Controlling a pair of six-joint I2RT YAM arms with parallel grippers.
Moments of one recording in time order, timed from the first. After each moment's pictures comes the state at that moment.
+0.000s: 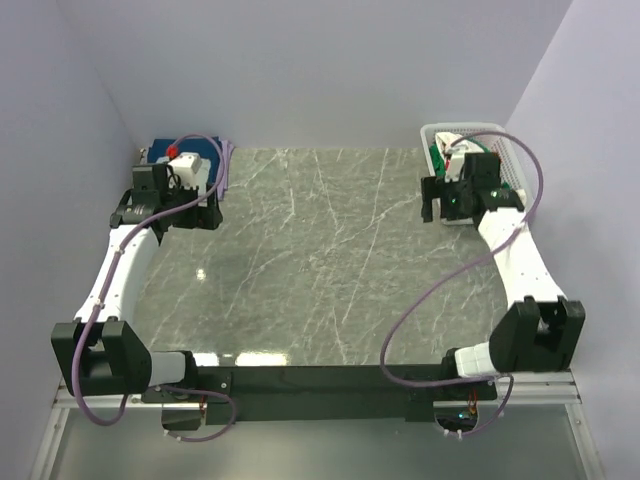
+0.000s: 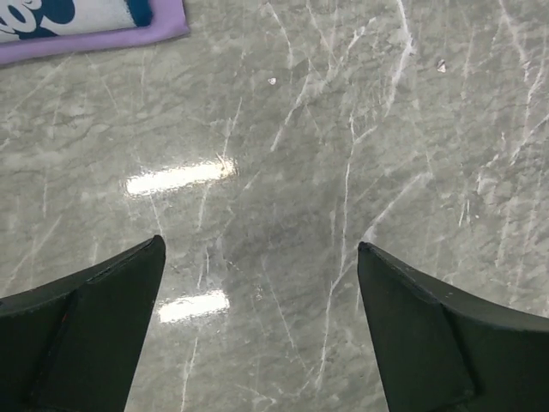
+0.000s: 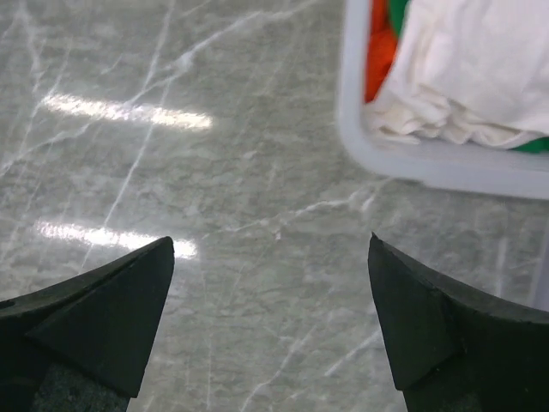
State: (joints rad) left arm 0.04 1.29 1.13 -0.58 0.26 0.06; right arm 0.01 1.36 1.22 -0.67 -0.09 -0.10
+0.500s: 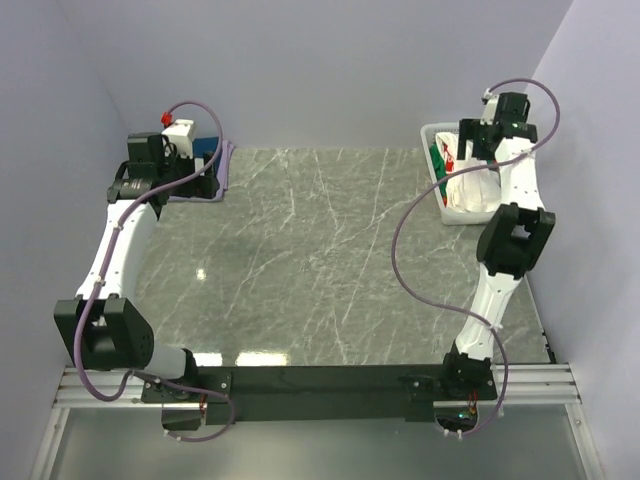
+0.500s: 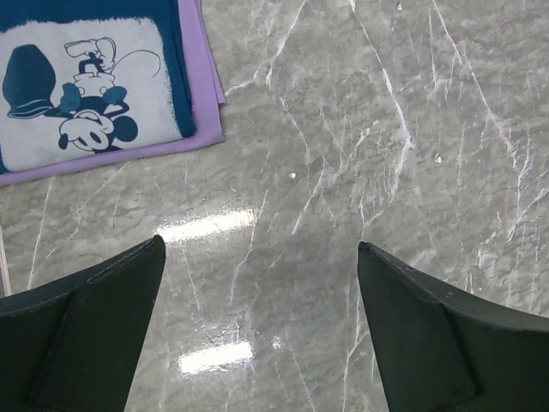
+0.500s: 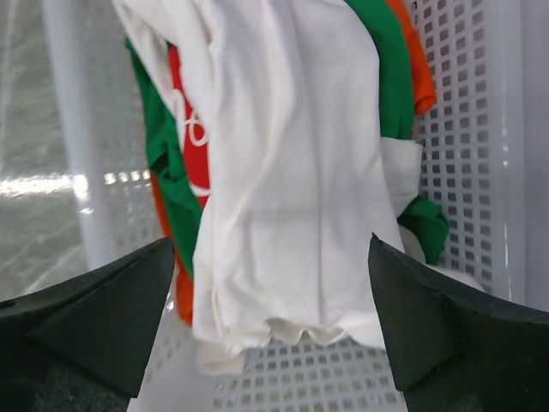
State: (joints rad) left arm 0.03 1.42 1.37 -0.53 0.24 0.08; right arm -0.22 2.18 2.19 -0.80 -0.06 -0.15
